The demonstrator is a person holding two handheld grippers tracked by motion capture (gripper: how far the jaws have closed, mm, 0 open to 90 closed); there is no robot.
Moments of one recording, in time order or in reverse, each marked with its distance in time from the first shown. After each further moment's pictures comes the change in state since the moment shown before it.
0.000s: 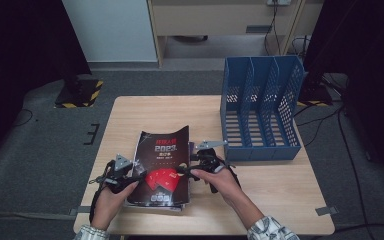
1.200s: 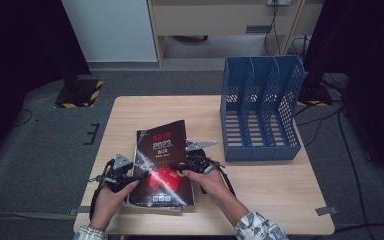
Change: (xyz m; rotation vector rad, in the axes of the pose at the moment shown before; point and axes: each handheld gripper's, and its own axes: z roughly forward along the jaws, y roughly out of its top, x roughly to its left) left arm 0.003 0.001 0.003 -0.025 -0.052 -0.004; right arm 0.005 -0.002 0.030 0.018 0.010 0.023
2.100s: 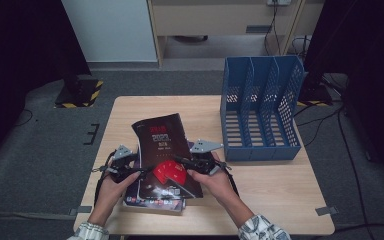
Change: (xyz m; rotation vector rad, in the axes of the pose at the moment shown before) left arm 0.018 0.014 0.023 -0.078 -0.137 -0.023; right arm 0.018 0.013 -0.033 -0.159 -0.065 -0.243
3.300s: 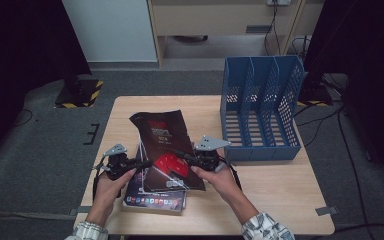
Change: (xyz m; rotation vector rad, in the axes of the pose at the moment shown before) left arm 0.007 0.009 -0.017 -0.035 -0.197 -0.079; right arm -0.006 0.011 -0.014 -0.113 0.054 -0.044
